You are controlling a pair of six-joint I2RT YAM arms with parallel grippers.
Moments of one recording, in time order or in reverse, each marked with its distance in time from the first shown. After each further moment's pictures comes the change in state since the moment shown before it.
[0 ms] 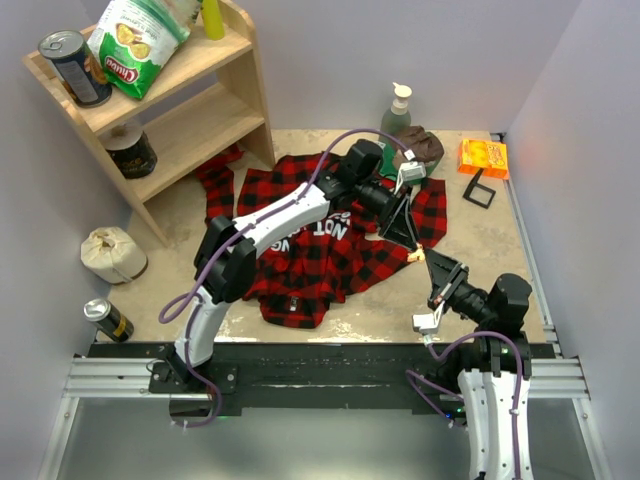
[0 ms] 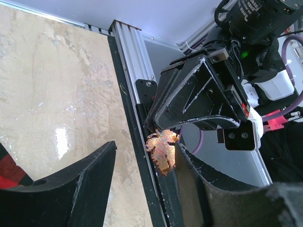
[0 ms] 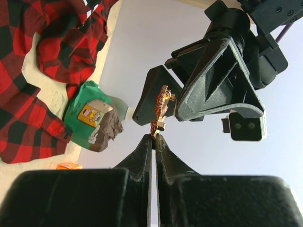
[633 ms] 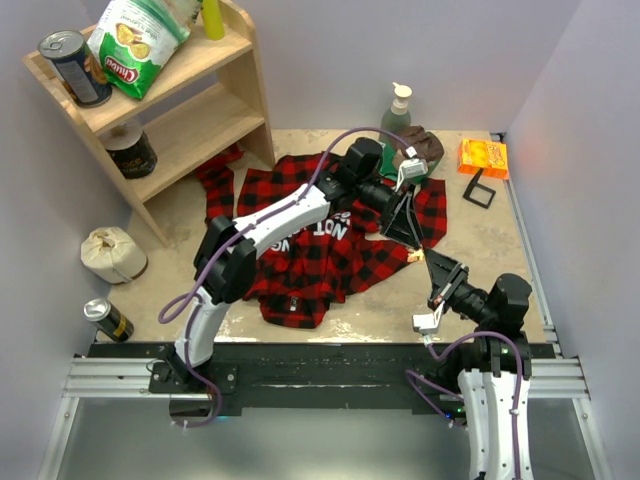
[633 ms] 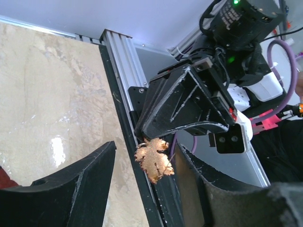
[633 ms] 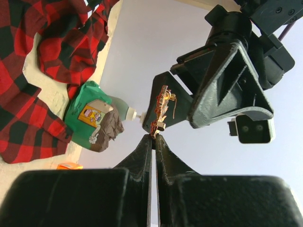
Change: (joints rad) left arm -0.004 -0.001 -0.008 0.095 0.036 -0.066; right arm 0.000 -0.001 0.000 -0.003 0.001 0.000
